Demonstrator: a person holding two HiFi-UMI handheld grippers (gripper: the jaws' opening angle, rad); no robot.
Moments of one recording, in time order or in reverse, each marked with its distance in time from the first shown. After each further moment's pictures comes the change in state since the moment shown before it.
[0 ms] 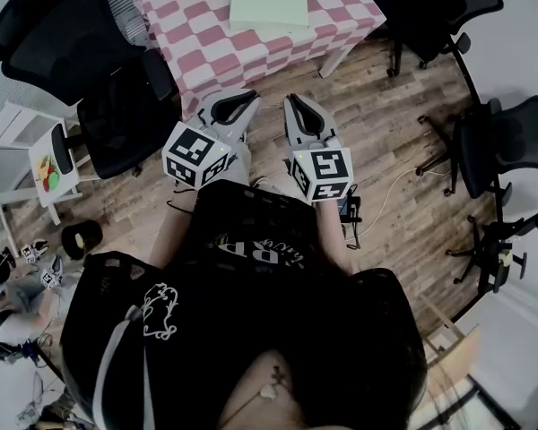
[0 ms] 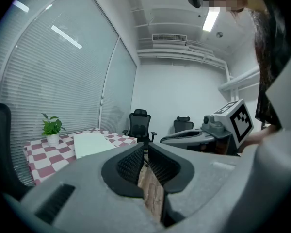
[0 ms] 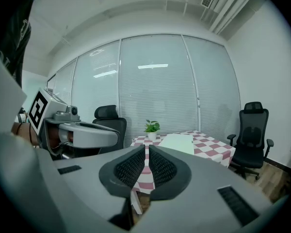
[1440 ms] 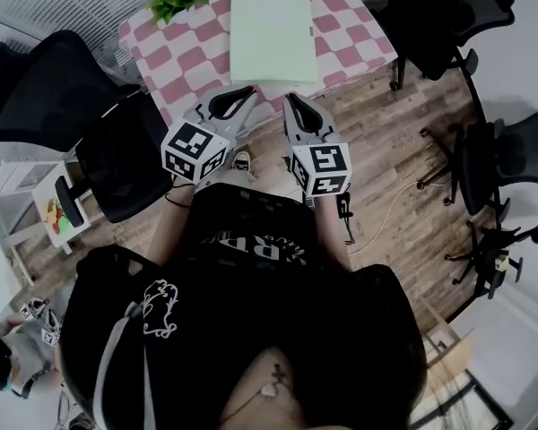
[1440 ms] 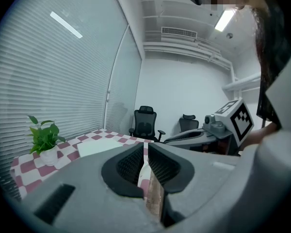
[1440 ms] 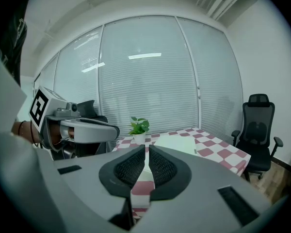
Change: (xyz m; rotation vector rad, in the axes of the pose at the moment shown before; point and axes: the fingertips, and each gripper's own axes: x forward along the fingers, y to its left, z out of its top) left arm 0.120 0.211 0.032 -0.020 0.061 -0.044; right arm 0.217 -0.088 0.034 0.054 0.093 -0.044
